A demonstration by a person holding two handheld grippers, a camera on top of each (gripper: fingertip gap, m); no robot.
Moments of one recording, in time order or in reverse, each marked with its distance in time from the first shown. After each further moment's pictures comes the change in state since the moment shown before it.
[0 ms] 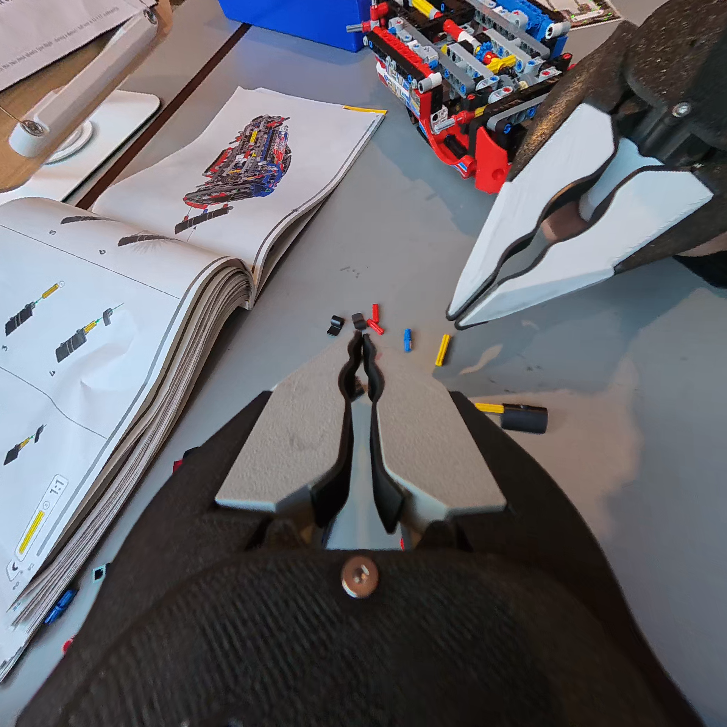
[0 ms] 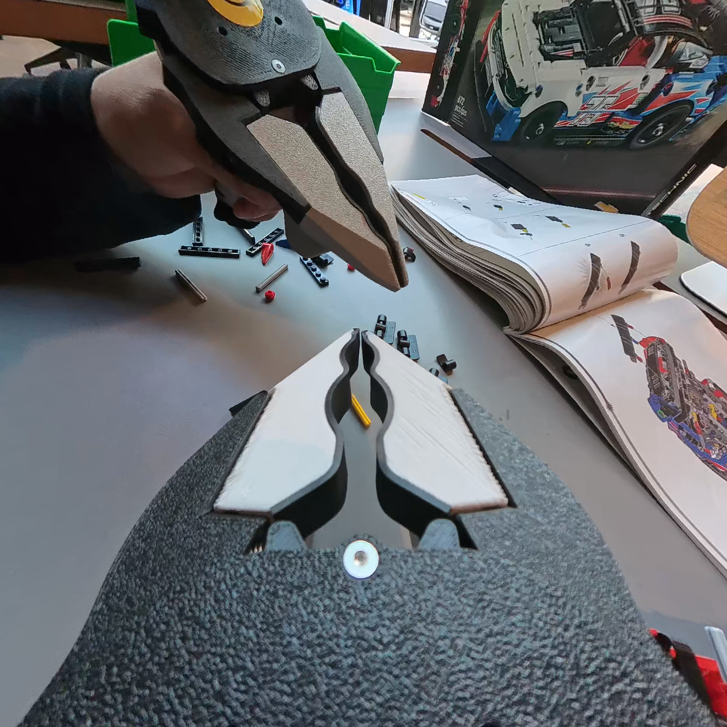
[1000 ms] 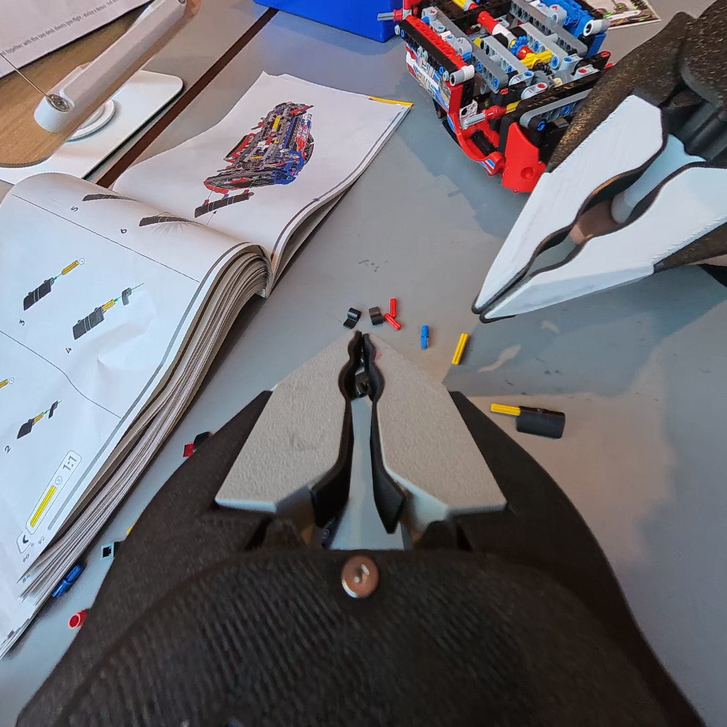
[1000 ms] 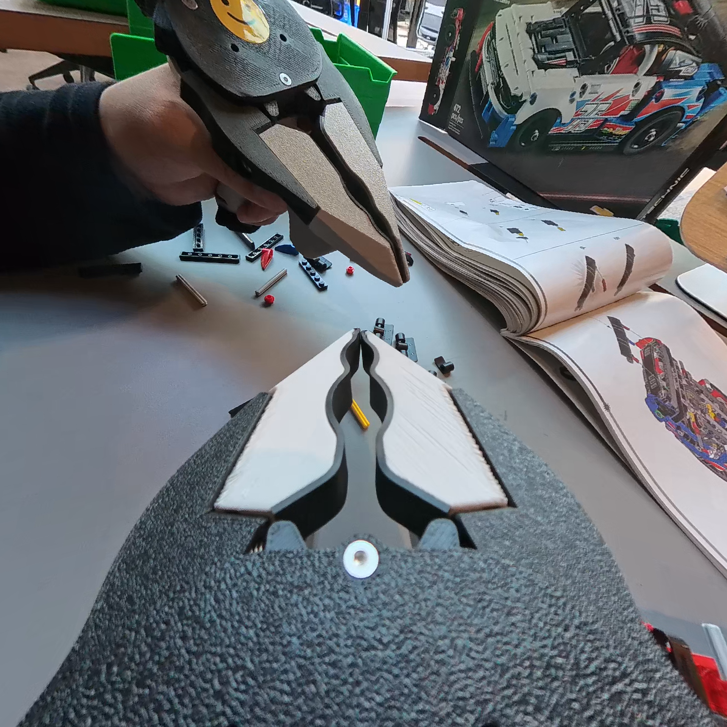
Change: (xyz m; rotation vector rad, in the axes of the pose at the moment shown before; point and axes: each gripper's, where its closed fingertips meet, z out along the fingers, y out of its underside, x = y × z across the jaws) left arm -0.011 0.005 -0.001 -0.011 -0.039 -0.041; right arm 0.001 -0.002 -0.002 0.016 0.002 0.006
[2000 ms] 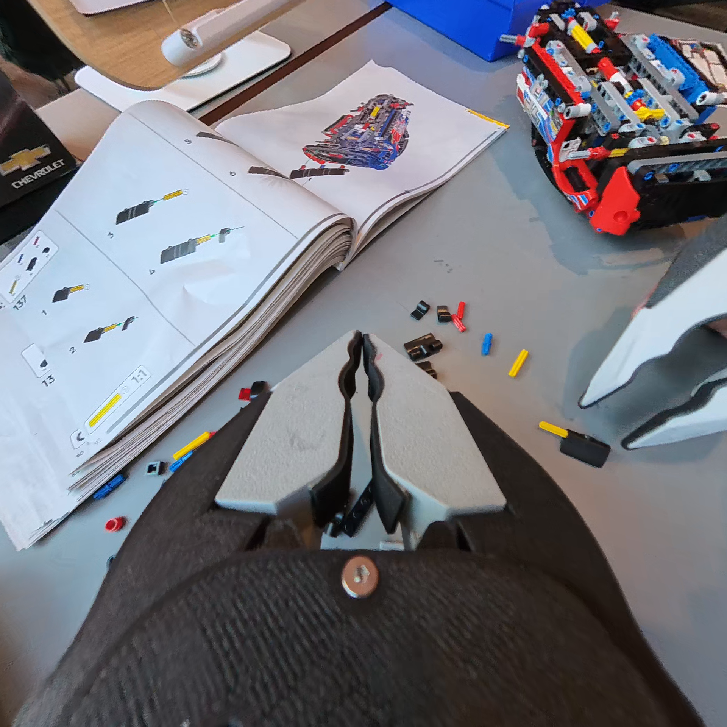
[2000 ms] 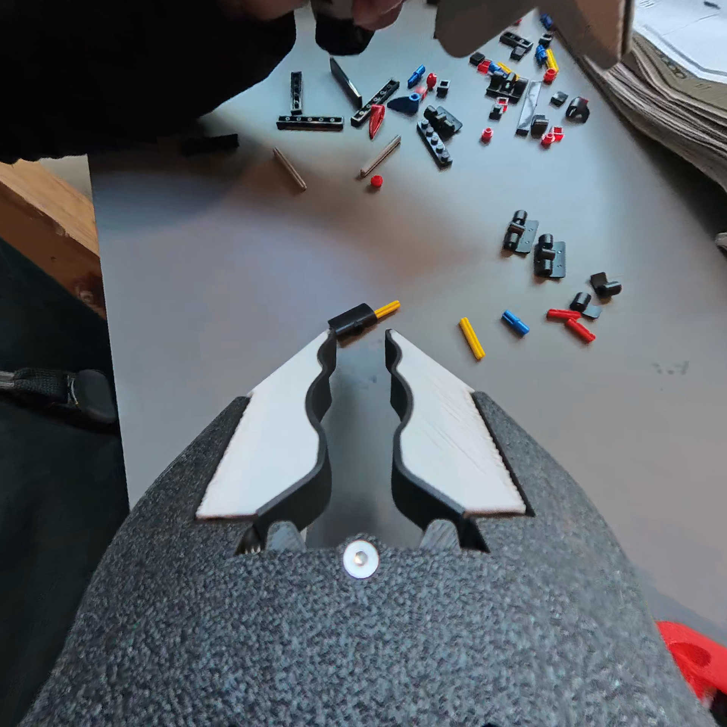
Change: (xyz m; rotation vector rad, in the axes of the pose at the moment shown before) left arm -0.046 0.011 -0.016 0.010 -0.126 -0.212; right arm -0.058 0.049 -0.010 -0.338 -0.303 0.066
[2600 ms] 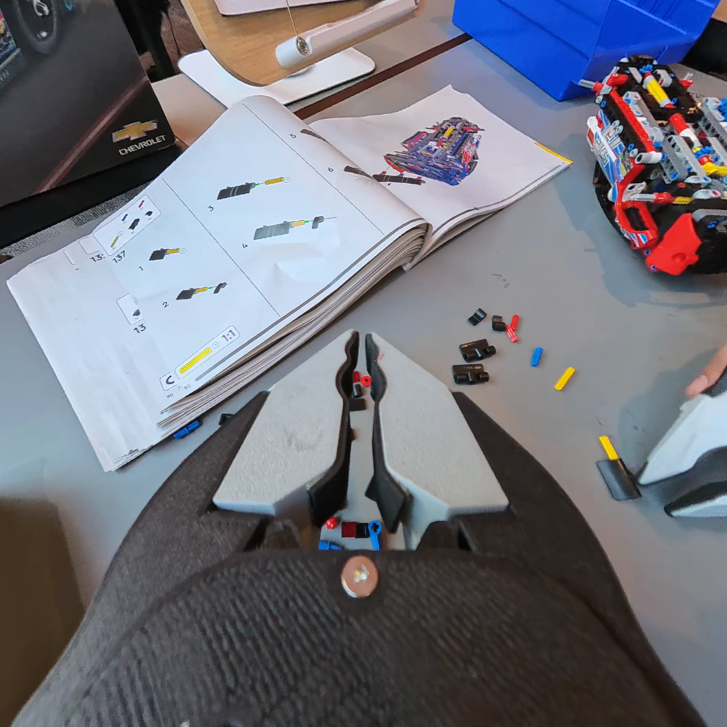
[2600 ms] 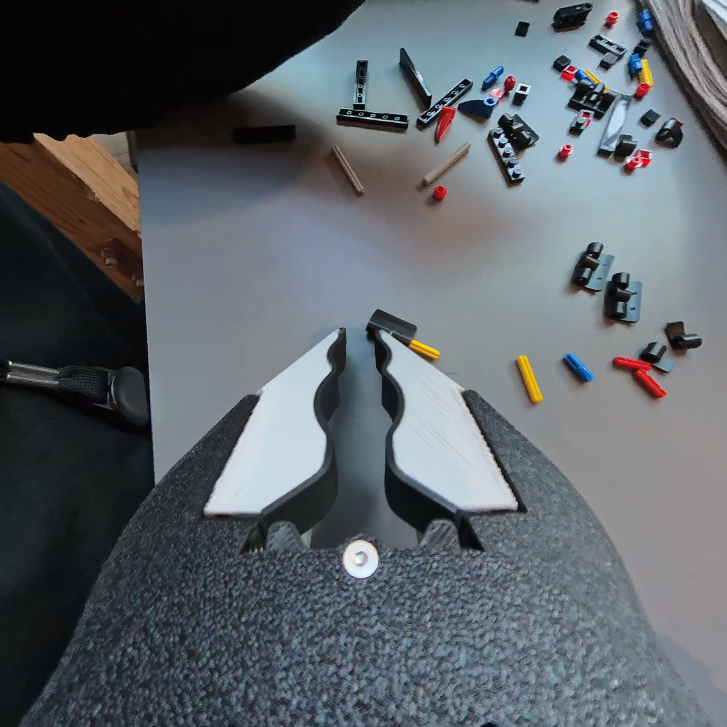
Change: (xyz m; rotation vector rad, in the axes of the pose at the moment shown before) left arm -0.044 0.001 -0.023 0.025 -0.098 -0.115; right arm -0.026 -0.005 0.015 -0.032 -0.080 -0.074
